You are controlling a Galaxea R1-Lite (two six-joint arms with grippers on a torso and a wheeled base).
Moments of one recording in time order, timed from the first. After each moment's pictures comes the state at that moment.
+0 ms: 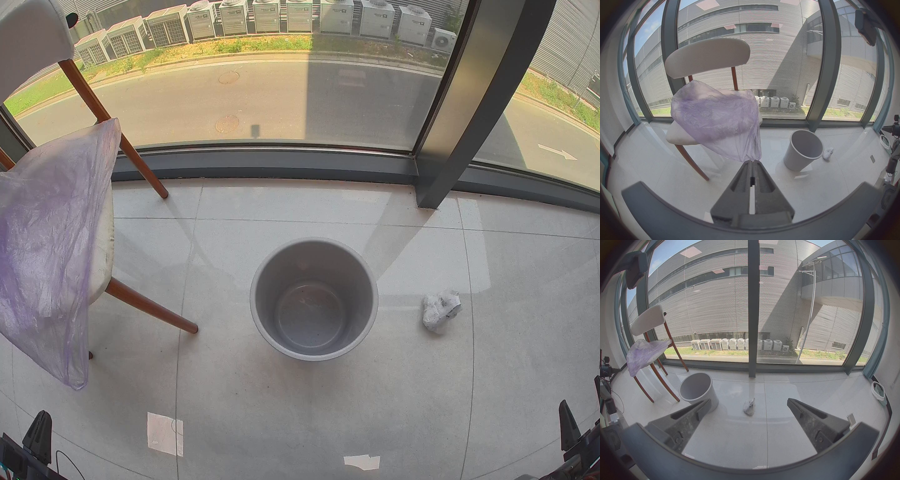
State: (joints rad) left arm 0.00 0.02 -0.02 0.00 0.01 0.01; right arm 0.00 0.02 -0.02 0.01 0.00 -0.01
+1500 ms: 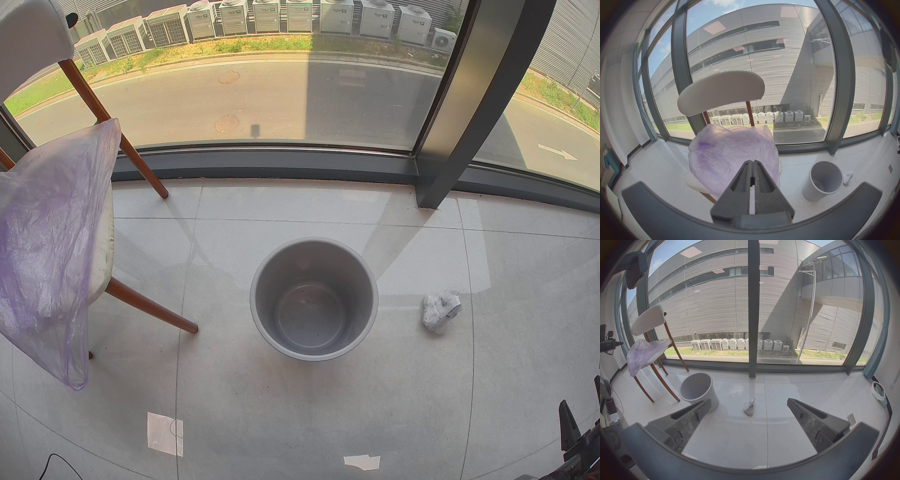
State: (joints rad) left arm -0.04 0.33 -0.34 -0.21 0.22 0.09; right arm 0.00 0.02 -0.02 0.00 0.00 -0.01
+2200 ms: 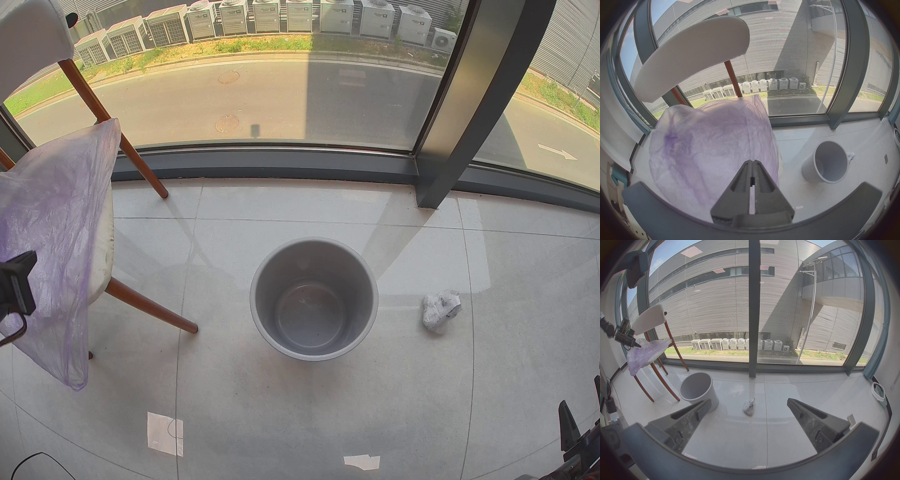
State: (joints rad) left arm -0.03 0.97 -0.65 -0.15 0.18 0.09; right arm 0.00 0.02 -0.02 0.00 0.00 -0.01
